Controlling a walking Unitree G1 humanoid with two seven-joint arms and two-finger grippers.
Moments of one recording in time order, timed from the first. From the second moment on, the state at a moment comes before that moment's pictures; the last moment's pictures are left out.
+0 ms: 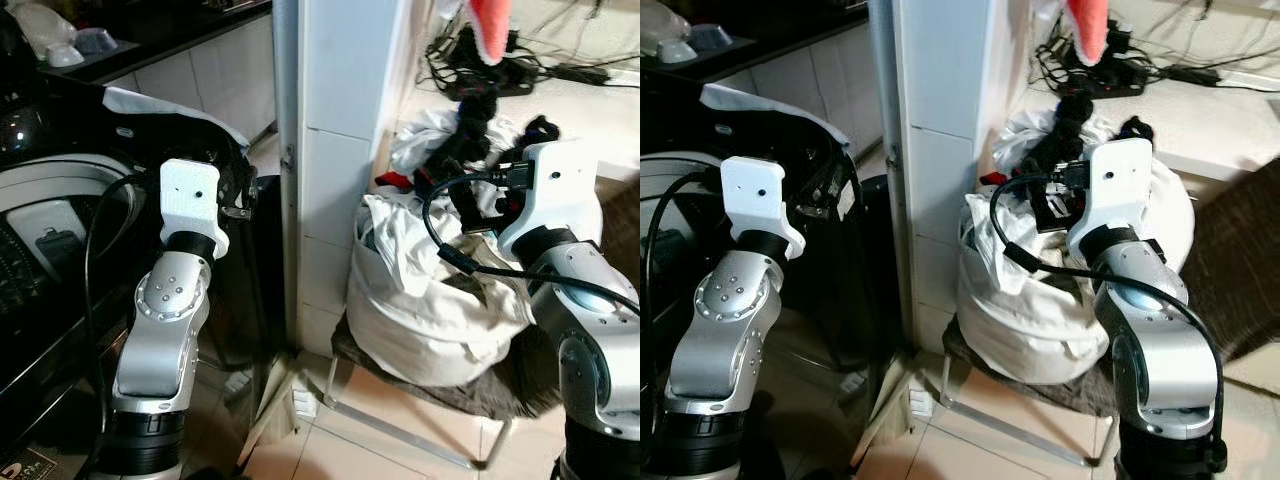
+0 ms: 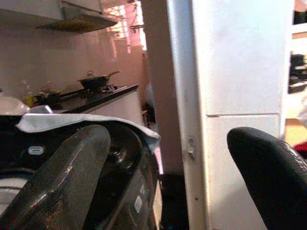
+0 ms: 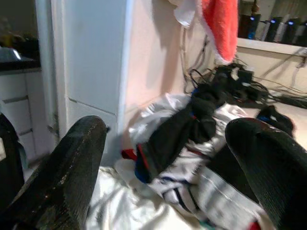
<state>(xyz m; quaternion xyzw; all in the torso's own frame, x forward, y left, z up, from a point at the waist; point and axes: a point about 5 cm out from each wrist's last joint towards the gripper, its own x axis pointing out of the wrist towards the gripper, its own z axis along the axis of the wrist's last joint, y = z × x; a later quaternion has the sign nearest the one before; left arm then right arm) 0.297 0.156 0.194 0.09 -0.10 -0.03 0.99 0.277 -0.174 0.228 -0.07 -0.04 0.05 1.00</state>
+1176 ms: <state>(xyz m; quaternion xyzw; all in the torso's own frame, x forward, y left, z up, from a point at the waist) 0.292 0.132 0.190 0.09 -0.10 -0.08 0.99 0.259 -0.177 0.209 -0.03 -0.04 -0.01 1.00</state>
